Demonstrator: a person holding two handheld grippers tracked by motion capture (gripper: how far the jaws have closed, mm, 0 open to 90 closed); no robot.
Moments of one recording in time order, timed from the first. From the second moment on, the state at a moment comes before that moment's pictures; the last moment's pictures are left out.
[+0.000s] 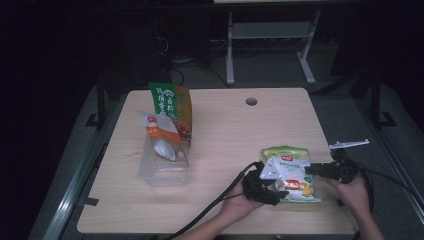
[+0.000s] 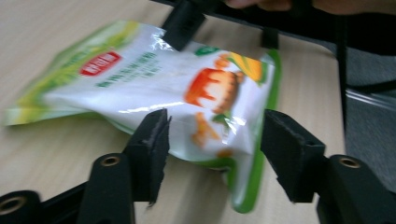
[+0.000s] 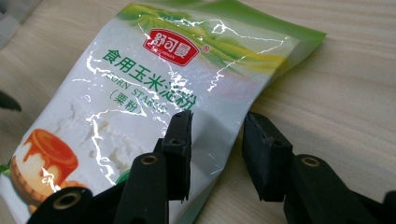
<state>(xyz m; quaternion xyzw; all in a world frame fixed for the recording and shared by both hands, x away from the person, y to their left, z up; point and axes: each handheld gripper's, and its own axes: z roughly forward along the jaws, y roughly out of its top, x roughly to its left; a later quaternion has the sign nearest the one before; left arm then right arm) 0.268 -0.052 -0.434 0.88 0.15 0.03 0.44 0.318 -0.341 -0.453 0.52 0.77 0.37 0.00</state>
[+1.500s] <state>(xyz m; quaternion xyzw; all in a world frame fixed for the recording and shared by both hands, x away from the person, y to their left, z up) 0.286 -0.028 -0.435 0.90 0.16 0.08 0.40 0.334 -0.334 -0.460 0.54 0.75 0.38 -0.02</state>
